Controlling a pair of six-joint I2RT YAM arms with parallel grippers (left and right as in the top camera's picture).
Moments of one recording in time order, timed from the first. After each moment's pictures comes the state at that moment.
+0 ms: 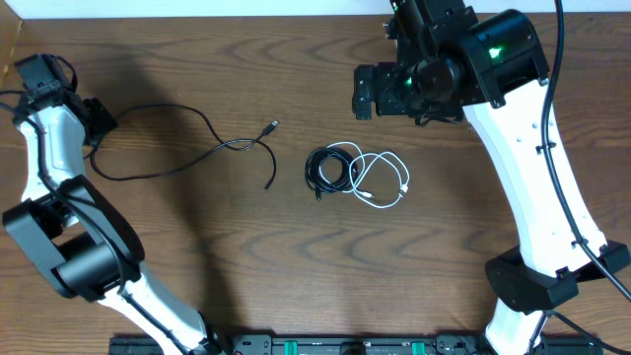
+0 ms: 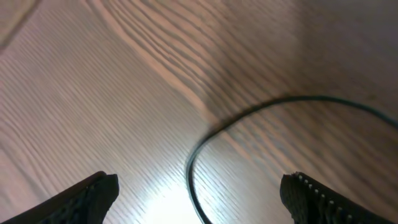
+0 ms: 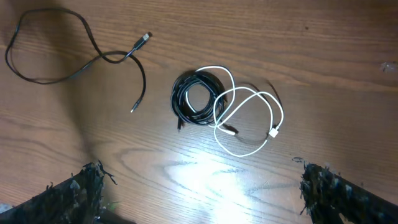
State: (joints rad) left arm 0.50 2.04 1.61 -0.67 -0.26 -0.11; right arm 0.49 1.94 2.43 -1.63 -0.10 0.44
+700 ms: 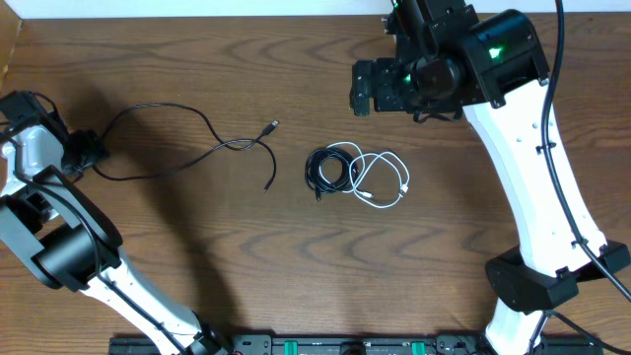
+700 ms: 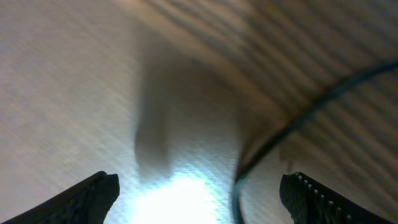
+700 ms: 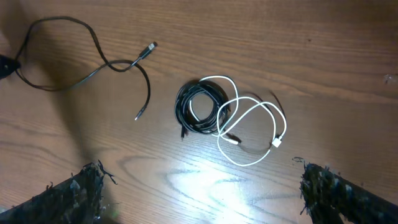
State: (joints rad) left arm 0.65 2.17 1.61 -0.65 -0.05 0.05; right arm 0.49 1.94 2.43 -1.59 -0.10 0.44
